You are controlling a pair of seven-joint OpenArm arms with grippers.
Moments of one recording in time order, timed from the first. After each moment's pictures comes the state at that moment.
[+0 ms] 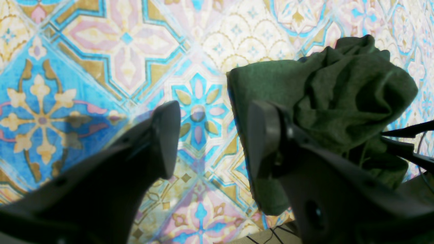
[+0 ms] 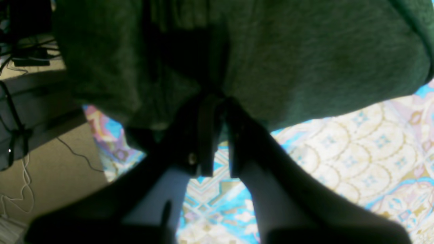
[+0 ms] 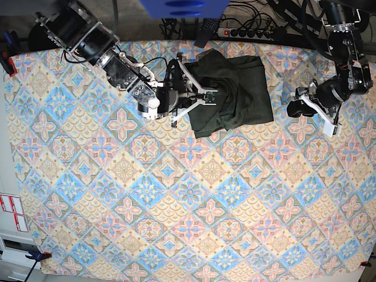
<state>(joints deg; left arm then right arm) 14.8 -22.8 -22.7 89.7 -46.9 -23.6 58.4 9.3 13.1 -47.3 87.5 13.1 41.1 -62.8</state>
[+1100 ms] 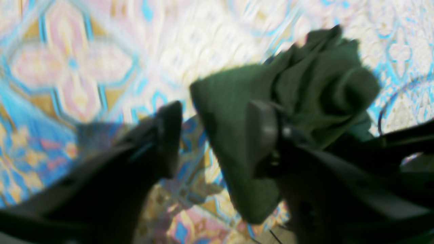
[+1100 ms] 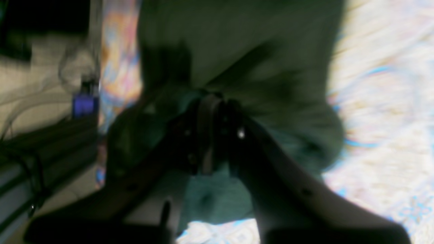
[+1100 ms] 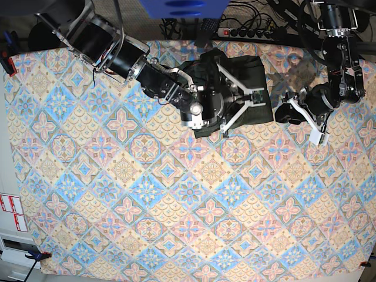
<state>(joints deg) 12.6 -23.0 -16.5 92.3 -46.8 -23.7 58.5 17.2 2.8 -53.9 86.8 13.5 41.4 -61.8</state>
